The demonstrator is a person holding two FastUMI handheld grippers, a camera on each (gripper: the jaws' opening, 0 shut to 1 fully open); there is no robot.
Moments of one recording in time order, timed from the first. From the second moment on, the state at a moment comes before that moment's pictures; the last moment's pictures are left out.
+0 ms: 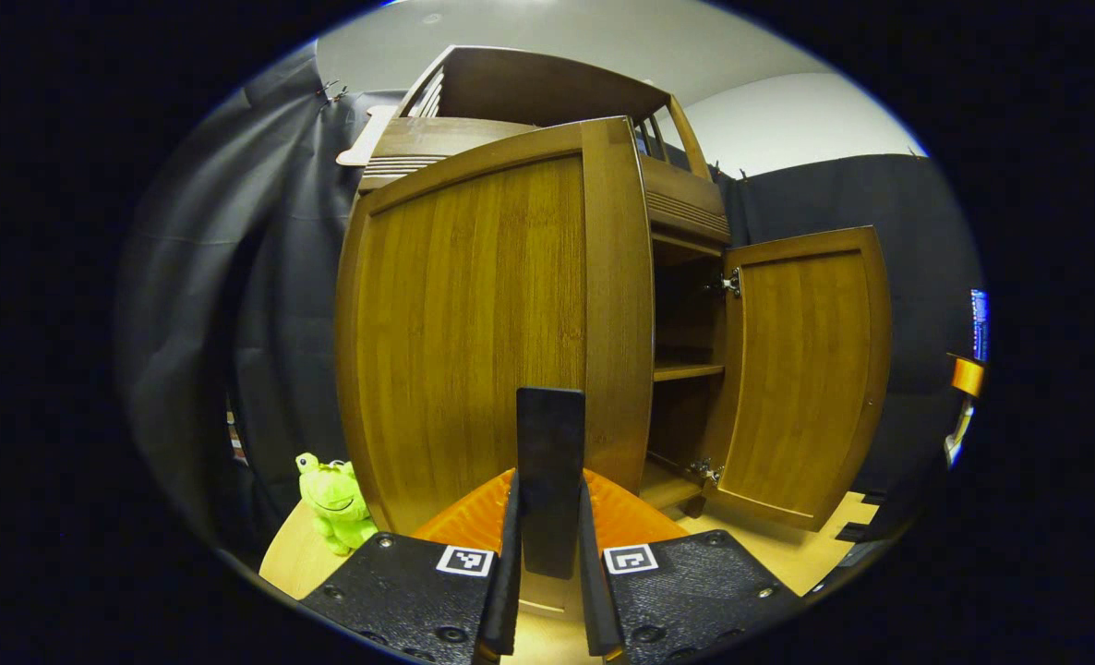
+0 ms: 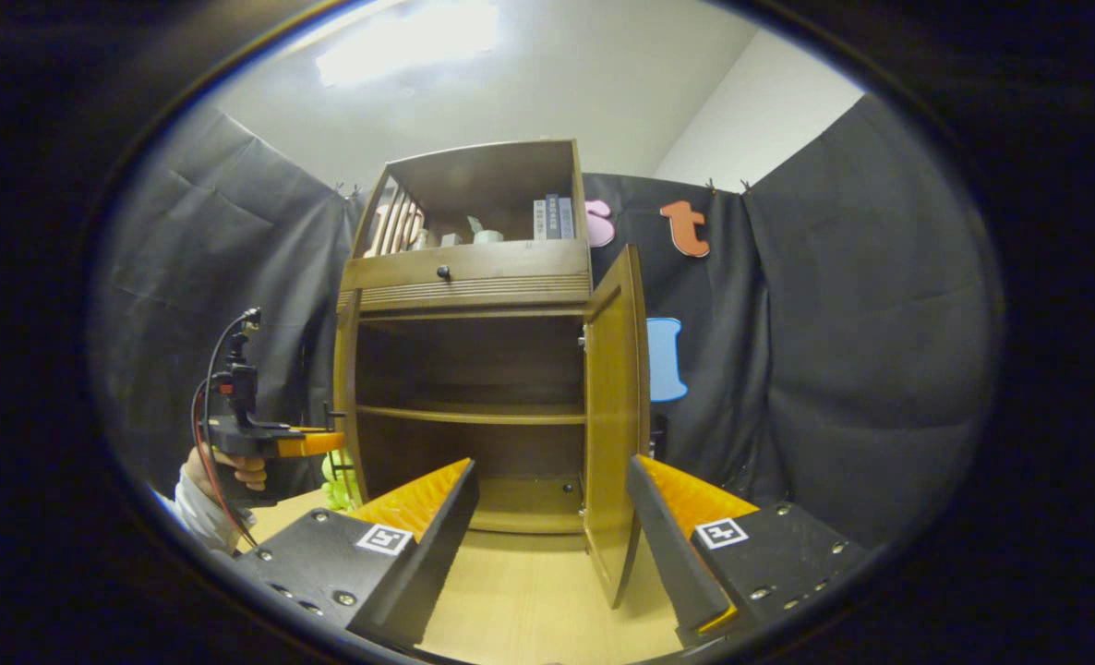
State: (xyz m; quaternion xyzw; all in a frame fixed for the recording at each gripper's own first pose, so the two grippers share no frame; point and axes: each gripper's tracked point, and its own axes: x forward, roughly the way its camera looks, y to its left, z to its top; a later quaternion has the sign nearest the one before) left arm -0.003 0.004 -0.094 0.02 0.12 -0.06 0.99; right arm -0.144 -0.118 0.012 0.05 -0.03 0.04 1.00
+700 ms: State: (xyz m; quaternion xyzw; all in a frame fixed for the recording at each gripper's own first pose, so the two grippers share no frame) left arm -0.055 0.074 -0.068 0.05 0.11 0.00 0.99; right arm -0.139 -0.105 0.017 0.02 -0.04 0.04 1.00
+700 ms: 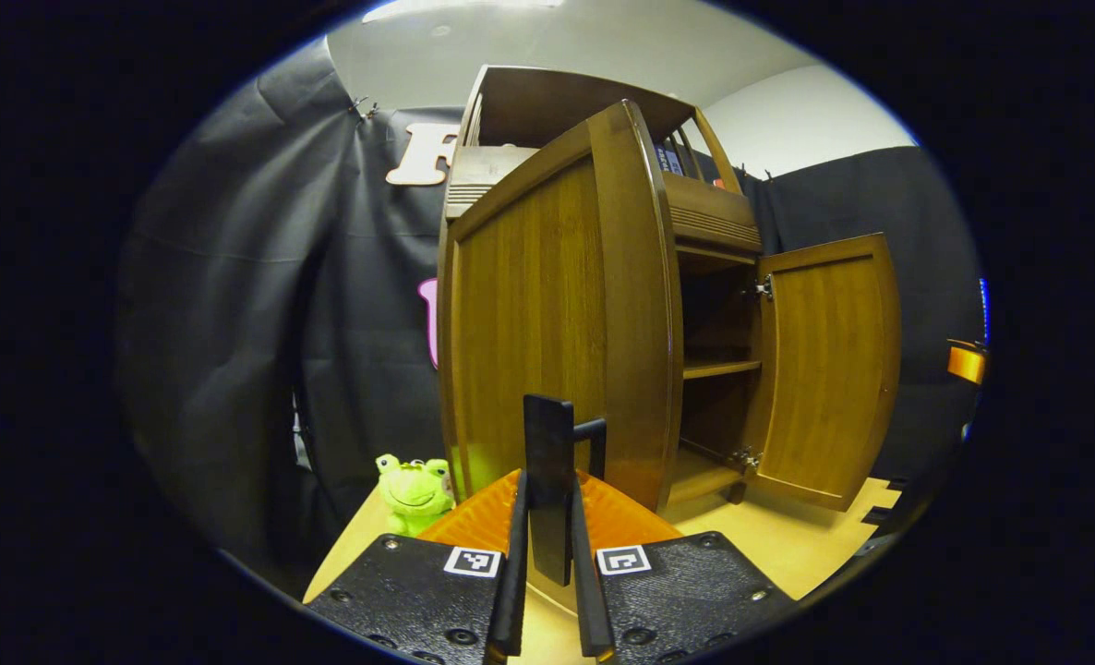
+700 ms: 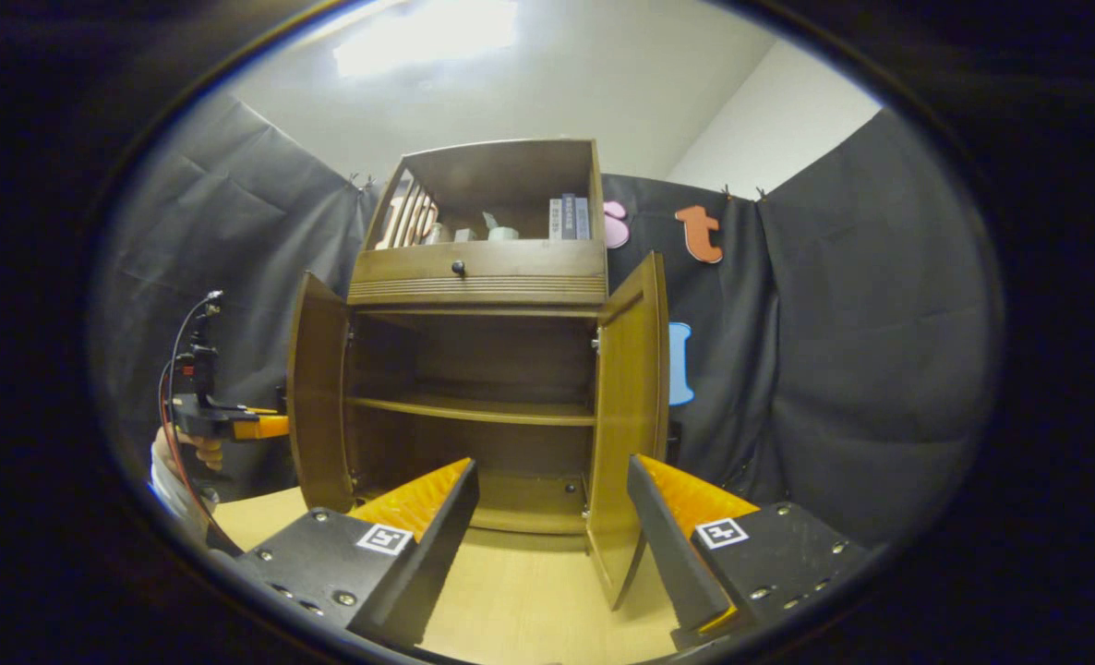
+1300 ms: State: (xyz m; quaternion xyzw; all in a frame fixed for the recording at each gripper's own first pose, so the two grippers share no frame) left arm -0.062 0.155 -0.040 0.05 0.08 0.05 0.99; right arm -0.134 -0.082 0.000 0.02 -0.03 0.06 1.00
